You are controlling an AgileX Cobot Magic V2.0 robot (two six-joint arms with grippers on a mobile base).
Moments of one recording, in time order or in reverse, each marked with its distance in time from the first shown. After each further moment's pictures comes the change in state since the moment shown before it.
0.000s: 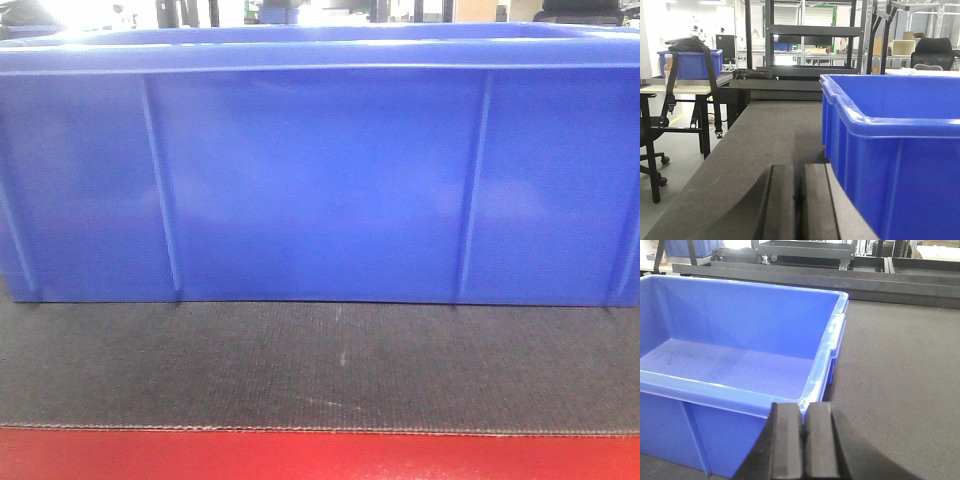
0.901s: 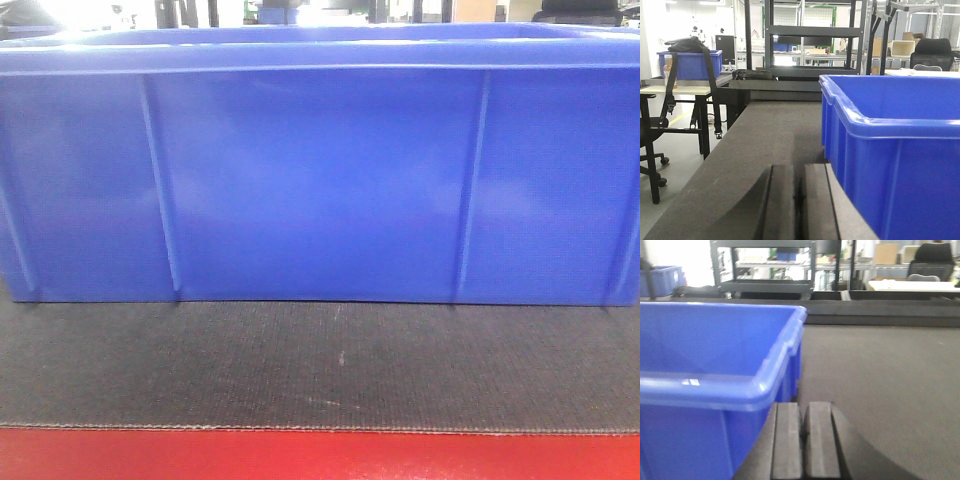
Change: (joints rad) left arm 0.000 0.000 0.000 0.000 -0.002 0.000; right arm -0.236 -0.161 0.311 0.242 -0.323 -0.209
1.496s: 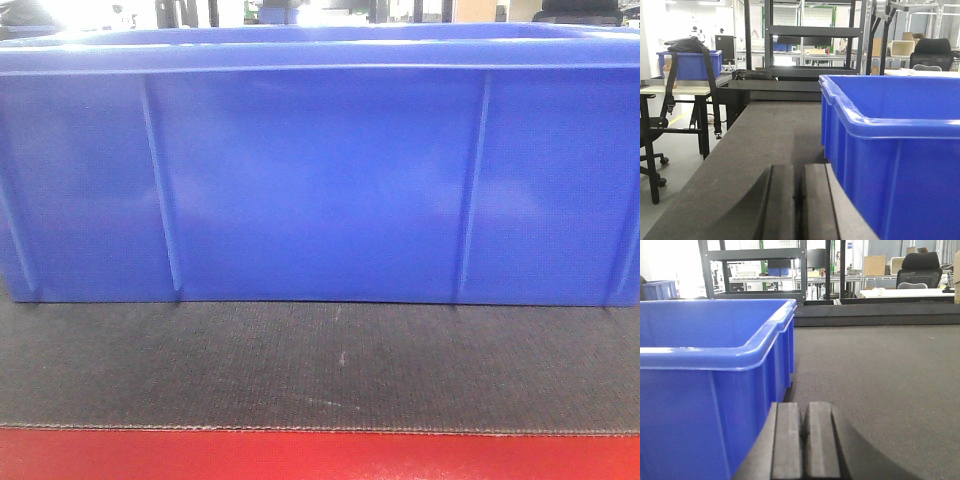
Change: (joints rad) left arm 0.000 0.000 0.000 0.000 0.000 0.000; right arm -0.020 -0.165 0.157 0.029 -0.040 -0.006
